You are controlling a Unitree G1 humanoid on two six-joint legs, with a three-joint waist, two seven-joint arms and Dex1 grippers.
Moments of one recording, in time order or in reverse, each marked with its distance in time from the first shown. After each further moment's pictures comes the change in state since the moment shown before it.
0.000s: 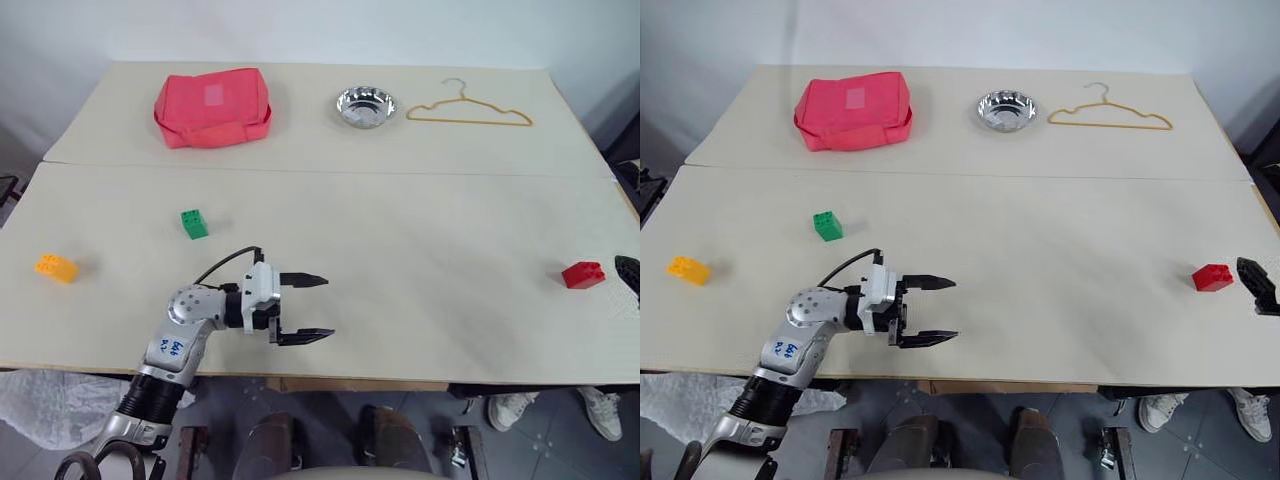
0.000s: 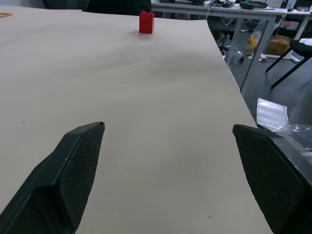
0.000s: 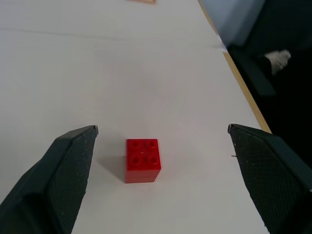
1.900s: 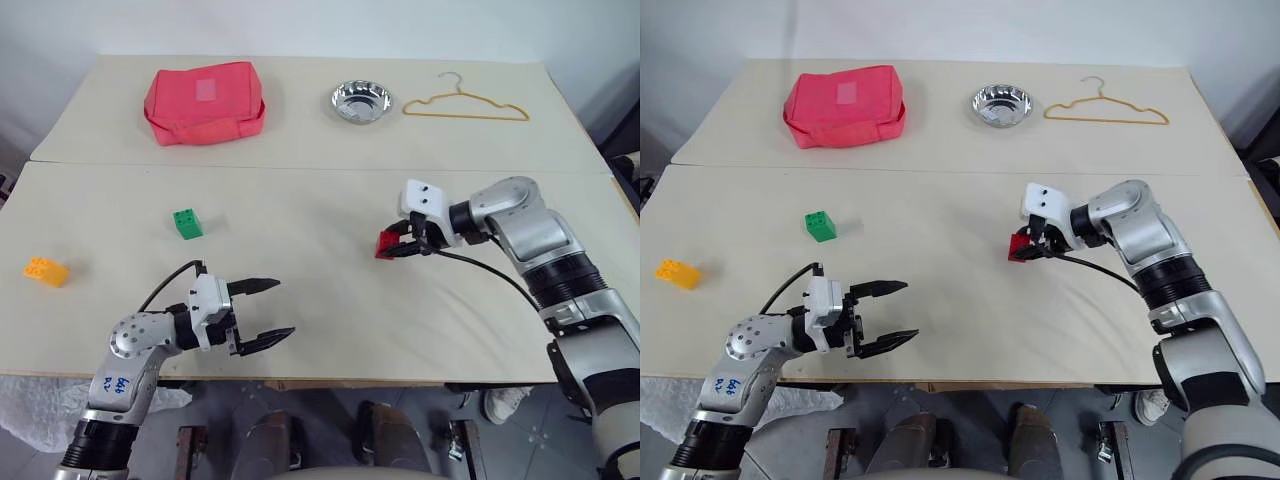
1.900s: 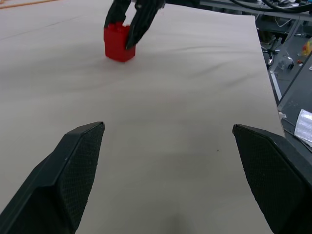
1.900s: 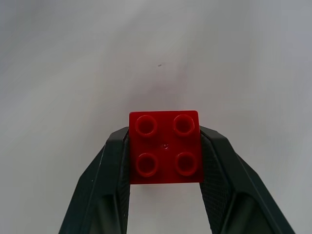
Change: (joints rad) left arm 0.259 0.121 0.193 -0.168 -0.081 0.030 0.088; right arm -1.077 0.258 1.158 0.575 -0.645 -0.450 0.997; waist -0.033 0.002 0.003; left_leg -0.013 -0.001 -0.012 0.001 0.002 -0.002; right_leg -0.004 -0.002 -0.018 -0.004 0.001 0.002
